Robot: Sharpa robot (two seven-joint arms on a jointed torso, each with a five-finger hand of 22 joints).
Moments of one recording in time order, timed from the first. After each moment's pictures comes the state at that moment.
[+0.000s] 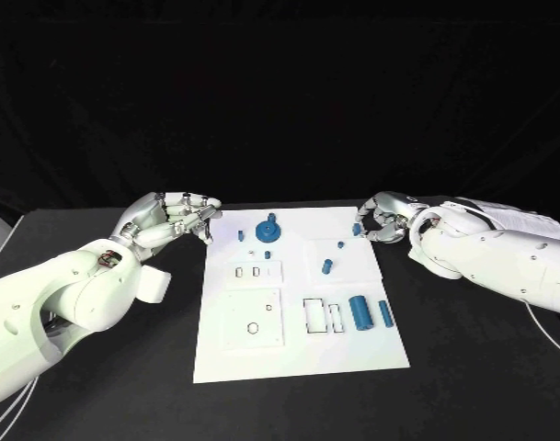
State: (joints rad) left arm 0.98 -0.89 0.32 1.55 -0.38 -0.18 0.28; left_hand 1.45 -0.19 0.47 0.25 0.24 0.93 0.19 0.24 0.26 1.19 0.12 0.07 0.08 1.12 0.04 0.77 0.69 0.18 1.03 0.13 0.79 0.44; right arm 1.25 -0.76 -0.09 1.08 -1.33 -0.35 0.03; right_hand 1.44 -0.25 0.40 0.16 0.31 0.90 0.16 0.17 0.26 1.47 0.09 1.49 1.31 1.47 0.01 1.56 1.31 0.05 1.47 0.11 1.48 1.31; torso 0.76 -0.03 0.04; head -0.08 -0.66
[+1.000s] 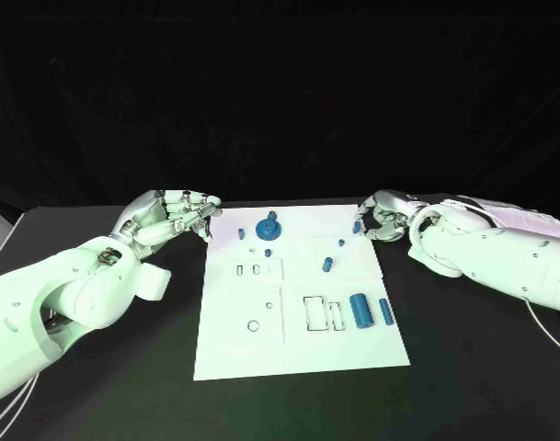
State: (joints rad) left arm 0.98 -0.89 0.32 1.54 -0.38 -0.18 0.28; left_hand 1.45 -0.19 0.47 0.25 0.24 0.93 0.19 0.24 0.26 1.19 0.12 0.07 0.08 1.12 0.05 0.77 0.69 0.18 1.03 0.13 0.79 0.45; right arm 1.25 -0.77 -0.09 1.09 -1.32 -0.34 0.03; right_hand 1.43 -0.26 0.40 0.16 0.33 0.90 0.17 0.17 0.26 1.47 0.09 1.50 1.31 1.47 0.01 1.56 1.31 0.05 1.47 0.11 1.48 1.31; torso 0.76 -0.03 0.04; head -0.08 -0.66
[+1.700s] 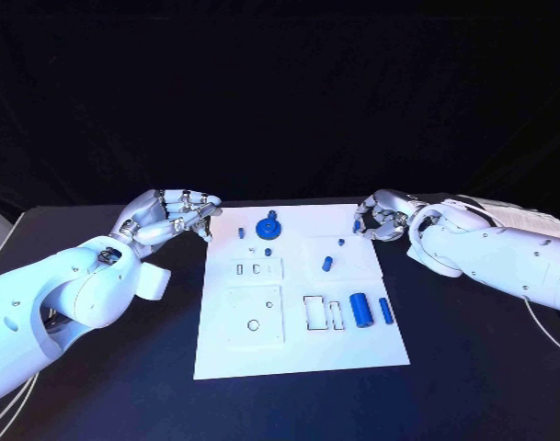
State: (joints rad) left arm 0.98 -0.89 0.32 1.54 -0.38 -0.18 0.28; left_hand 1.45 -0.19 0.48 0.24 0.24 0.93 0.19 0.24 0.26 1.19 0.12 0.07 0.08 1.12 0.05 0.77 0.69 0.18 1.02 0.14 0.79 0.45; right arm 1.25 -0.77 -0.09 1.10 -1.28 -0.34 0.03; right_hand 1.40 -0.26 0.38 0.19 0.34 0.90 0.17 0.17 0.26 1.47 0.09 1.50 1.31 1.47 0.01 1.56 1.31 0.05 1.47 0.11 1.48 1.31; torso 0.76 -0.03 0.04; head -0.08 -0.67
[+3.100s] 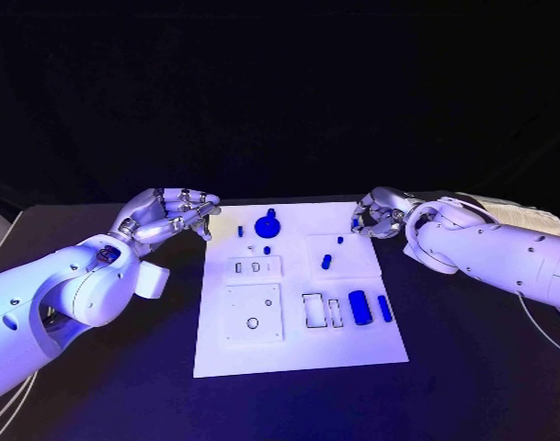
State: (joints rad) left arm 0.98 -0.89 0.32 1.54 -0.39 -0.17 0.28; left_hand 1.46 -0.19 0.48 0.24 0.24 0.93 0.19 0.24 0.26 1.19 0.12 0.07 0.08 1.12 0.05 0.77 0.69 0.18 1.02 0.13 0.80 0.45; right arm 1.25 -0.75 -0.09 1.08 -1.26 -0.33 0.02; right_hand 1.38 -0.20 0.42 0.19 0.35 1.01 0.12 0.26 0.28 1.46 0.04 1.52 1.31 1.47 -0.03 1.56 1.31 0.05 1.47 0.07 1.48 1.31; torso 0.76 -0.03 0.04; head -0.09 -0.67
